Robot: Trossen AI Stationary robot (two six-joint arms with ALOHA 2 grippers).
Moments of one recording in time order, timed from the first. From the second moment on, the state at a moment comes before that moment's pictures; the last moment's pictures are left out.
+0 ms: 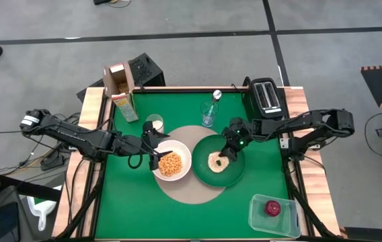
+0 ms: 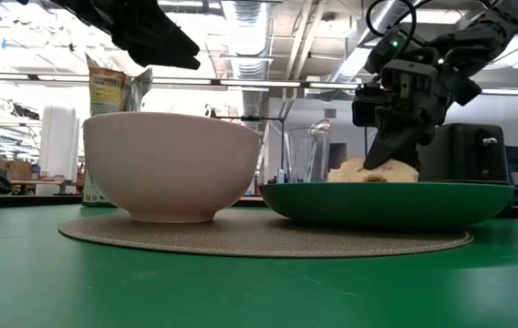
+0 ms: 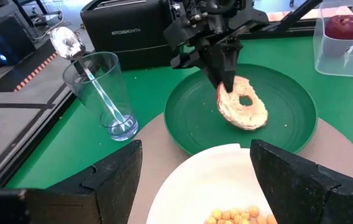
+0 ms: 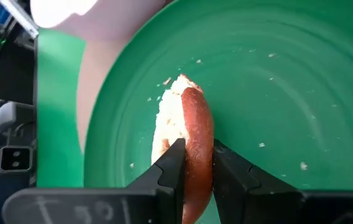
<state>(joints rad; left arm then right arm) -0.21 1.10 0.68 -0.04 -0.44 -0.06 -0.19 1.38 0.56 0.04 -0.44 0.50</state>
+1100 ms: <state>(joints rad) -0.21 1.10 0.68 -0.04 -0.40 -0.06 -0.18 1.32 0.61 -0.05 -0.36 0.42</state>
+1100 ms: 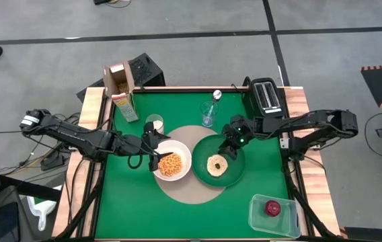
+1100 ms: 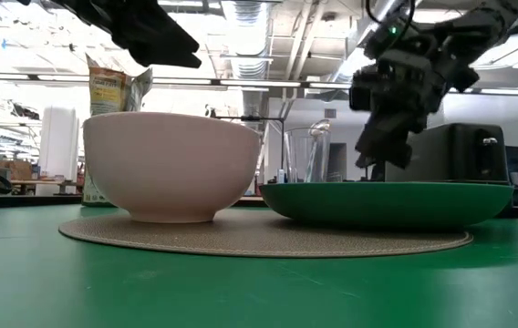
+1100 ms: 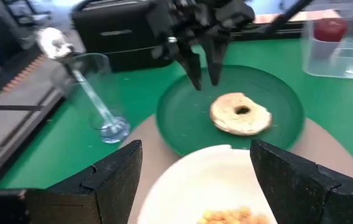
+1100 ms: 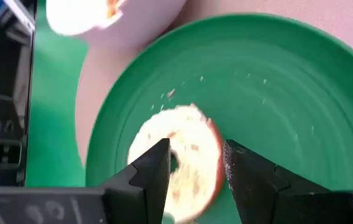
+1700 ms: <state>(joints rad) -0.27 1.10 0.59 0.18 -0.29 -0.08 0.06 1.15 0.66 -0.13 -0.20 0.37</state>
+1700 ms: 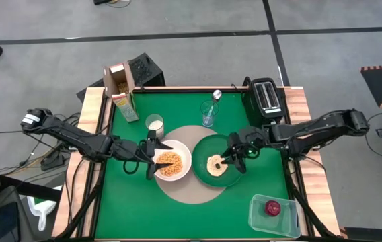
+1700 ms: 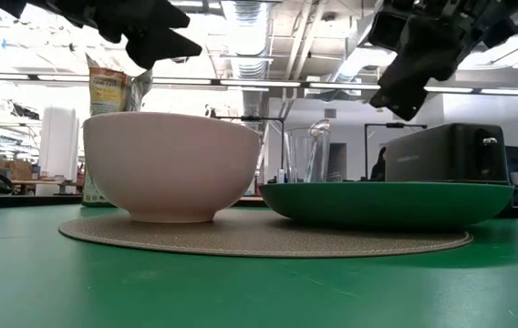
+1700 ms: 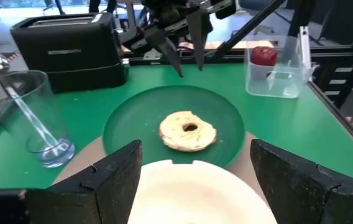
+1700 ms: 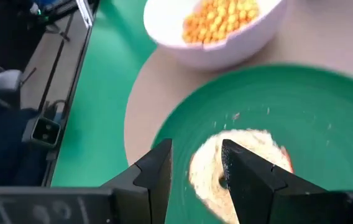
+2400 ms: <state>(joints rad) -0.47 1.19 0.59 0.29 -0.43 -0.26 0.20 1.35 0.73 0.06 -0.16 0.33</state>
